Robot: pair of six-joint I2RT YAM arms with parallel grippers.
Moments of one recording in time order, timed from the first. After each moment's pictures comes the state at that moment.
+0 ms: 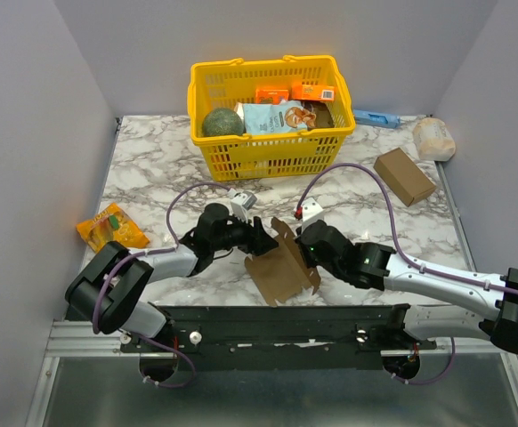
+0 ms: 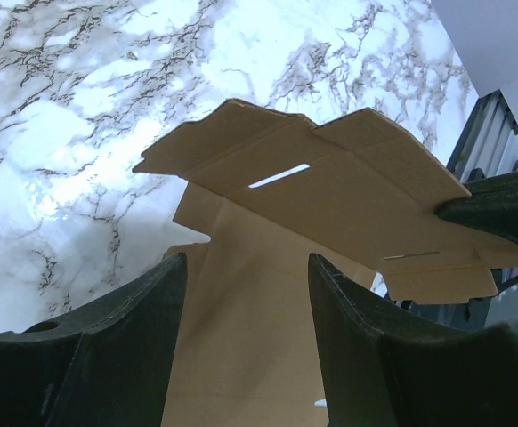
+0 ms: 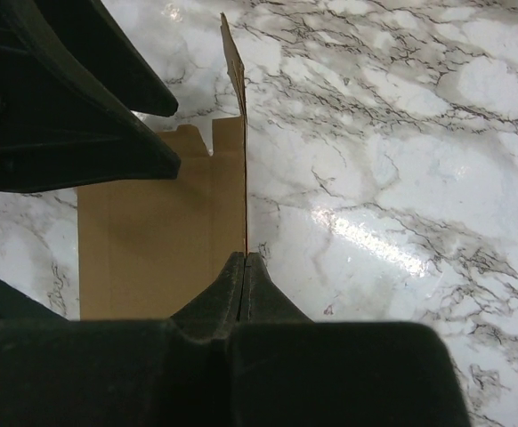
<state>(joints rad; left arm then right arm) -0.62 1.42 0.47 0.57 0.47 -0.50 1.09 1.13 0.78 -0.36 0.47 0.31</state>
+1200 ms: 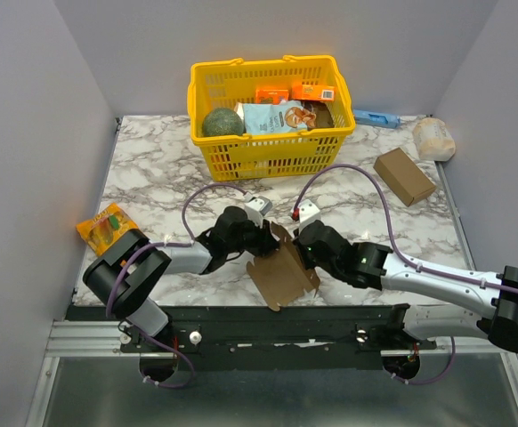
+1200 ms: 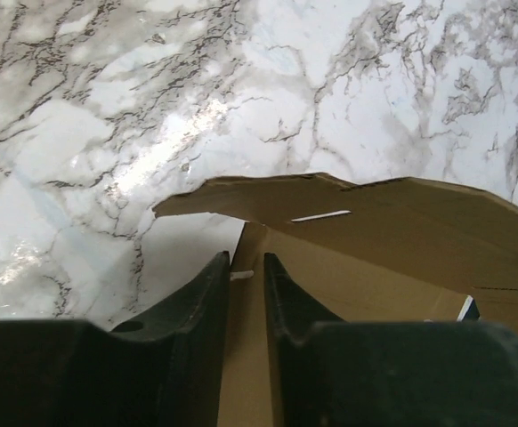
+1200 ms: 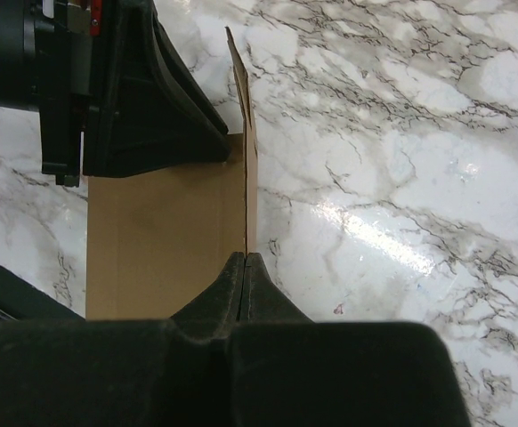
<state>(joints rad) -0.73 1.56 0.54 0.54 0.30 -0.39 1.09 1.15 0.78 -0.35 0.43 0.31</state>
